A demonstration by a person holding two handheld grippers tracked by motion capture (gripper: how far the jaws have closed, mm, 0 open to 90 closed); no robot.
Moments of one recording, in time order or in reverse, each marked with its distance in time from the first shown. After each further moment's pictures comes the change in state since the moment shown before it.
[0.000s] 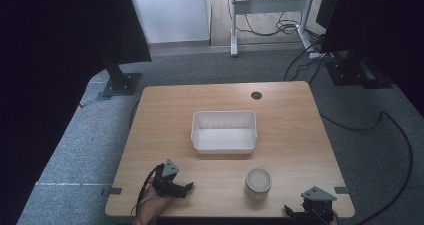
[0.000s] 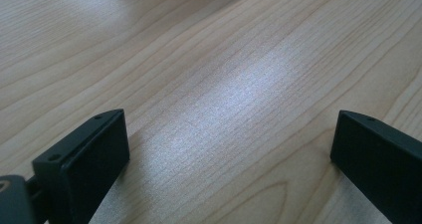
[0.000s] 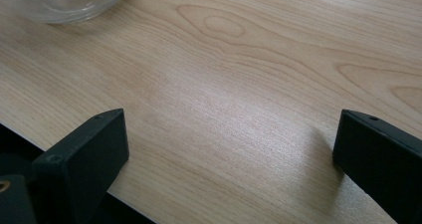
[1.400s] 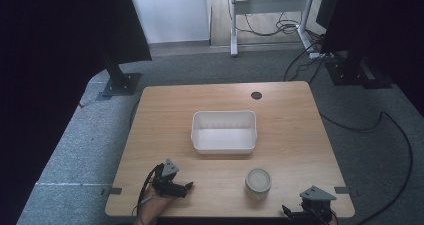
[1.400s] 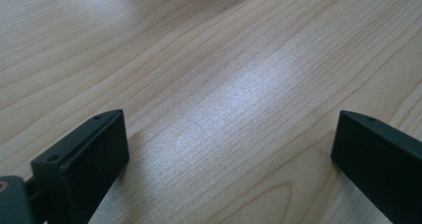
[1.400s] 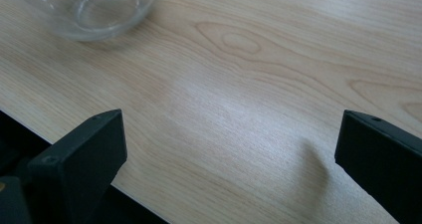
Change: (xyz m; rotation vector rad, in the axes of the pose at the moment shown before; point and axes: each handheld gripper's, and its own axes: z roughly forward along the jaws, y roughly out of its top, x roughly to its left) left arm 0.001 0.000 0.000 0.000 0.013 -0.012; right arm 0.007 0.007 -0.004 -0.019 0.027 0.000
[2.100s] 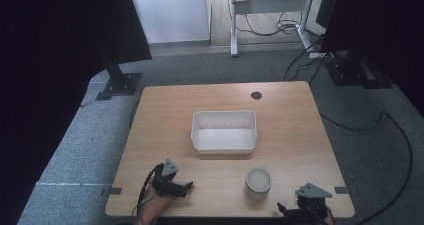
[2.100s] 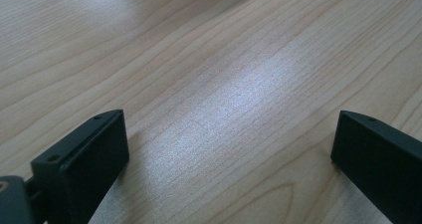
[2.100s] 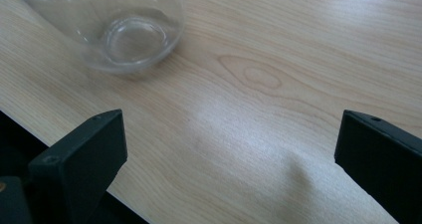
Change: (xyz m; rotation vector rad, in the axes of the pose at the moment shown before) left arm 0.000 0.000 0.000 -0.001 0.005 -0.005; right arm 0.009 0.014 0.001 -0.036 0.029 -0.019
